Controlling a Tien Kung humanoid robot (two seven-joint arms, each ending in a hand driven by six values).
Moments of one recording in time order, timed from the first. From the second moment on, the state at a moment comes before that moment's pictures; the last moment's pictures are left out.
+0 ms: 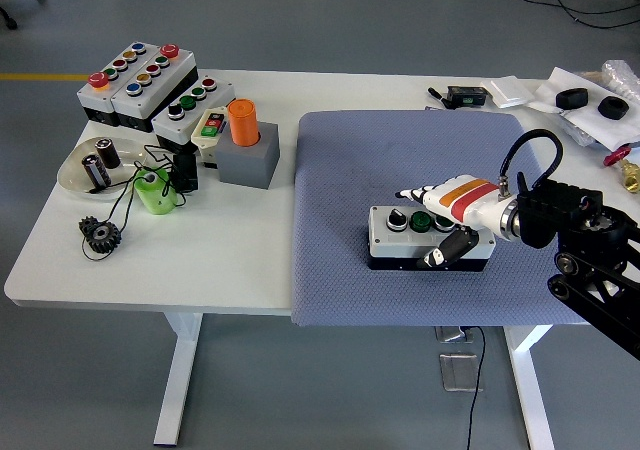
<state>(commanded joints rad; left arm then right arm) -0.13 0.12 -0.38 -0.18 0.18 0.29 0.00 0.76 -0.43 0.63 1.28 -2.06 0.28 -0.06</state>
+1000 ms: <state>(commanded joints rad) -0.12 0.12 -0.43 -0.18 0.26 0.29 0.02 0.38 -0.71 0.98 1.69 -1.73 0.06 -0.17</state>
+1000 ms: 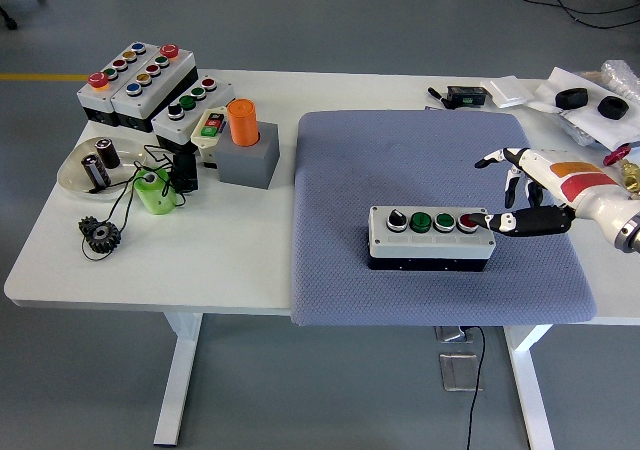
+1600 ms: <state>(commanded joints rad) -0.12 0.12 -0.40 -0.18 0.21 0.29 0.01 0.38 -0.67 0.91 1.64 -1.75 0.09 -0.22</state>
